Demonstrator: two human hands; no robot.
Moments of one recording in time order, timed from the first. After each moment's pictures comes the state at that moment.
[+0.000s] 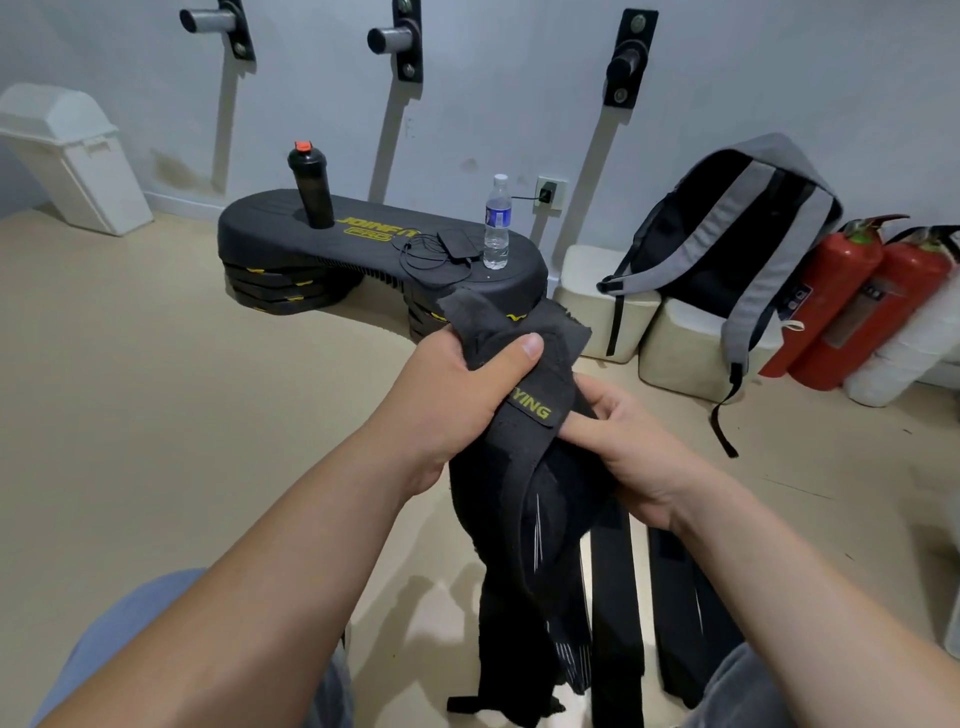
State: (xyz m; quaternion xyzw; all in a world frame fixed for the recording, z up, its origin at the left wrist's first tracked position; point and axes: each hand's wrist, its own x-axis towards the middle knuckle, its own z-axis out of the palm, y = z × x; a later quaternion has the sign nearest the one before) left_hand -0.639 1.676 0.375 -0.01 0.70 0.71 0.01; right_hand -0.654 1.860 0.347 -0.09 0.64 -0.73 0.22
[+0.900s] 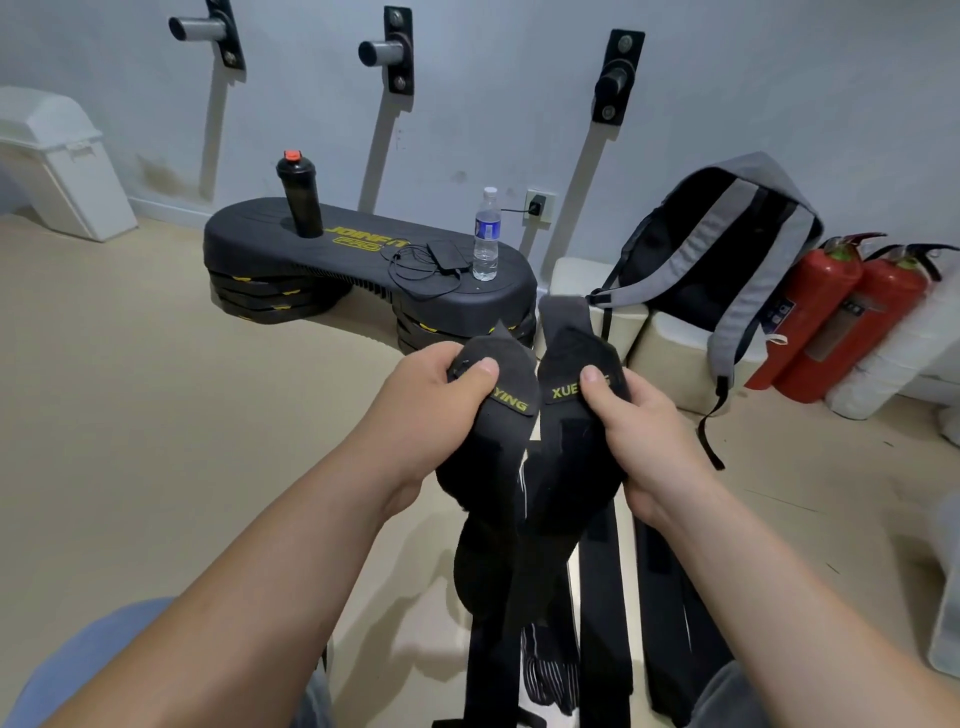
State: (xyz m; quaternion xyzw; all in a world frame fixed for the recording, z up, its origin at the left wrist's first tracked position) left_hand -0.645 1.671 0.378 -0.09 0.76 0.64 0.03; right_hand -0.678 1.870 0.344 0.09 0.66 -0.75 0.06
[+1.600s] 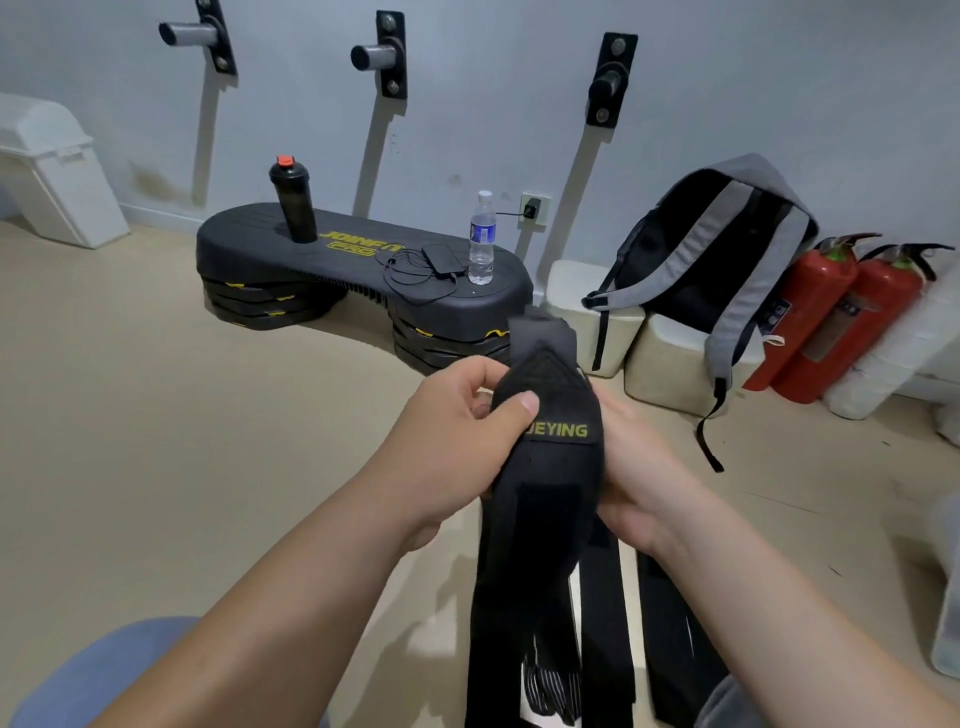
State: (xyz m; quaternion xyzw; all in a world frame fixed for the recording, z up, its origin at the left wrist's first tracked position) left_hand -0.630 1.688 0.379 -0.01 0.74 0.67 0.04; right_hand -0.666 1.854 0.353 0.04 0.59 -0.79 0.18
